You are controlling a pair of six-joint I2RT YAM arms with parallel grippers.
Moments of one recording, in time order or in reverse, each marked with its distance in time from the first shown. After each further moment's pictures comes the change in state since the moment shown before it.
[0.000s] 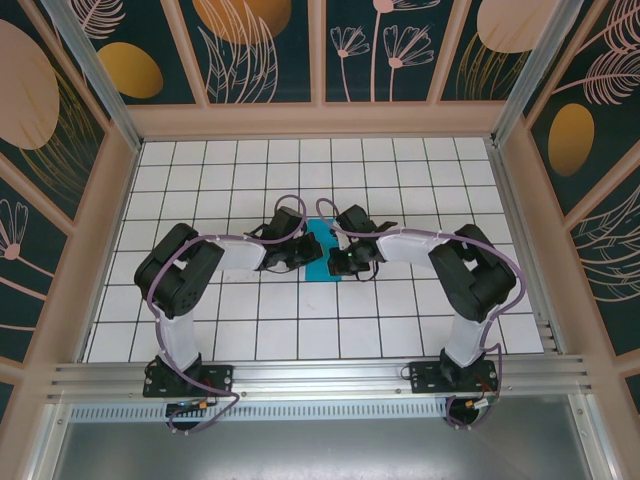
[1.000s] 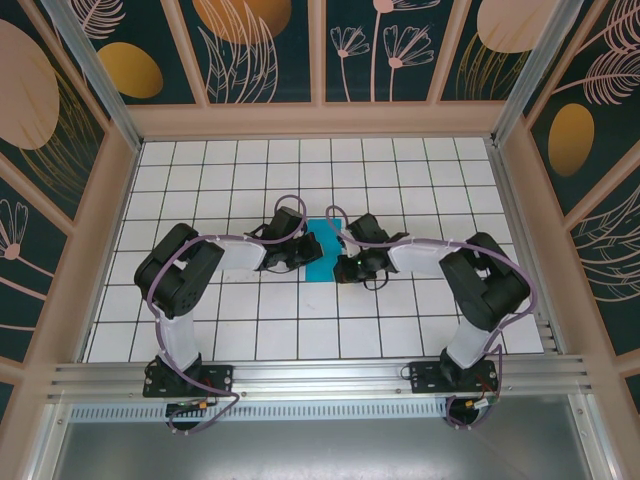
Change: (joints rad) left arm -0.001 0.000 0.000 -0.001 -0.005 0.000; right arm -0.025 -0.090 -0.159 0.109 -0.065 -0.006
